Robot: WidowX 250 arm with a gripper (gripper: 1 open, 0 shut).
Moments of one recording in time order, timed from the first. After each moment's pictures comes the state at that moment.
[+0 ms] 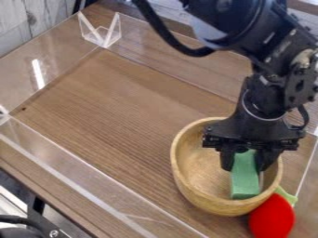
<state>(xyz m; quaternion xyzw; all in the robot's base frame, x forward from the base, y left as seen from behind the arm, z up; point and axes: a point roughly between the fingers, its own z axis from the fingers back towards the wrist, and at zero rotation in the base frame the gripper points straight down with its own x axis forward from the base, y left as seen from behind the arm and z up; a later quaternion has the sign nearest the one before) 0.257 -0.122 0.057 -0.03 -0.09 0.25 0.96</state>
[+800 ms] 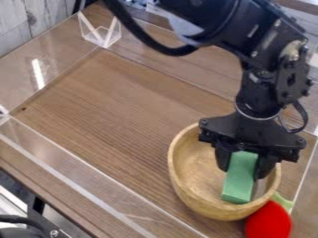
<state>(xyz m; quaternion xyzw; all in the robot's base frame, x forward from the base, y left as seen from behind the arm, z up) 0.246 -0.122 0.065 -0.05 -0.09 0.11 0.99</state>
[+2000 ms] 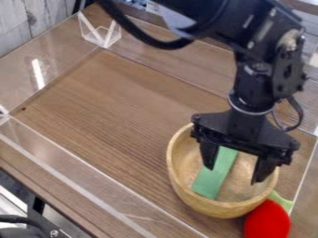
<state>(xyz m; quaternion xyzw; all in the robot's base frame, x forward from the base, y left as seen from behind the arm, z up) 0.239 -0.108 0.073 -0.03 -0.07 0.10 0.99</state>
